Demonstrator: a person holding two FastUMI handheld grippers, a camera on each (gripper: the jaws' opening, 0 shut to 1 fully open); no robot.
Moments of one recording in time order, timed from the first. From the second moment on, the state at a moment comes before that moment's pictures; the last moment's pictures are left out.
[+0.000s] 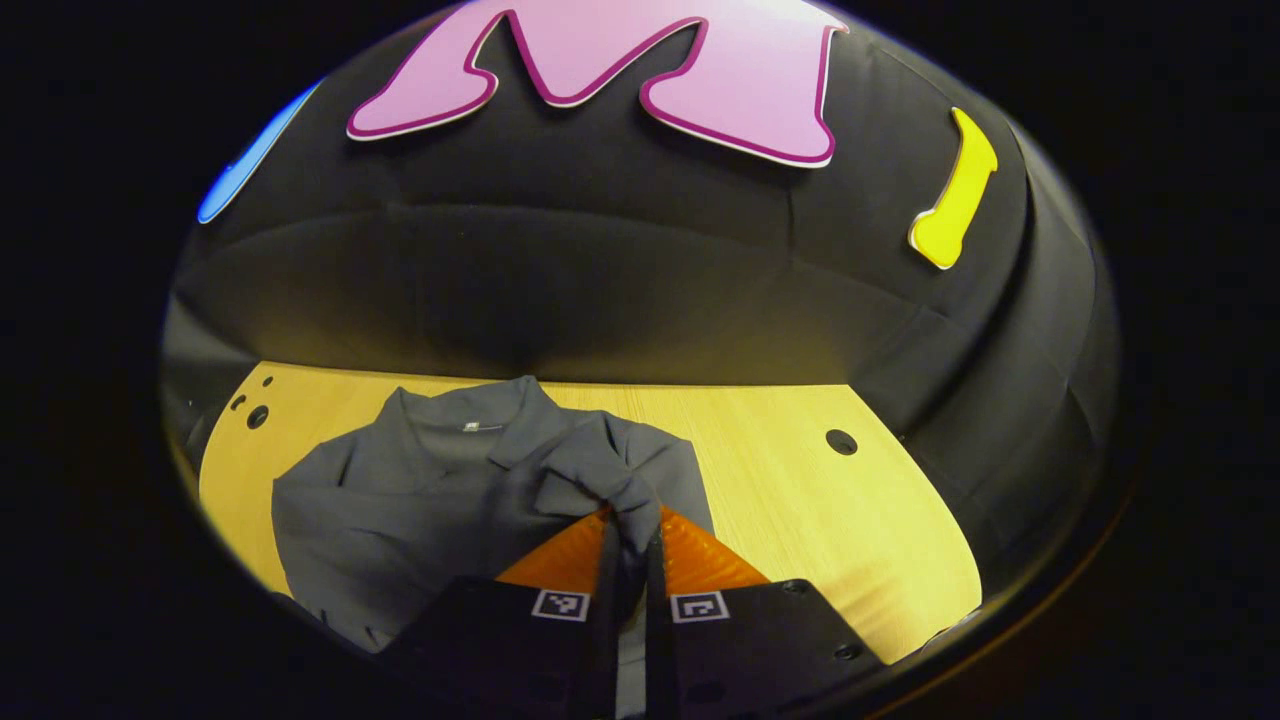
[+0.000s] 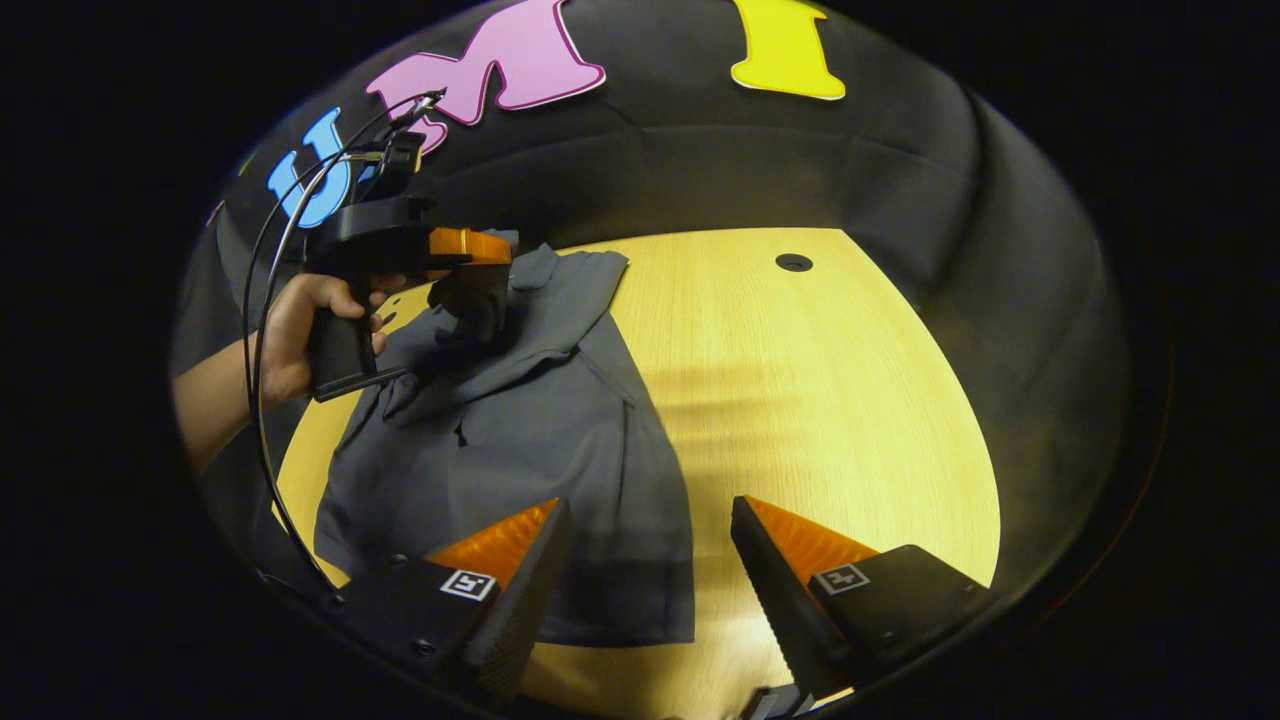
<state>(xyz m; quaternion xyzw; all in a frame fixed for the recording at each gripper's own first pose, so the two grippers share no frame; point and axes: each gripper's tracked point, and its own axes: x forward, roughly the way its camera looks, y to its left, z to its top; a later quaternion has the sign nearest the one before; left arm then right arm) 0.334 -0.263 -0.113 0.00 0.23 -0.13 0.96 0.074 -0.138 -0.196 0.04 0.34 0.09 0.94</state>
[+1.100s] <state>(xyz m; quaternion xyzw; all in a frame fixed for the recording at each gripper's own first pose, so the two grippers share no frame) 0.057 0.017 -0.199 -0.01 0.32 0.06 0.95 0.054 -0.106 -0.238 0.01 0.40 0.09 0.91</state>
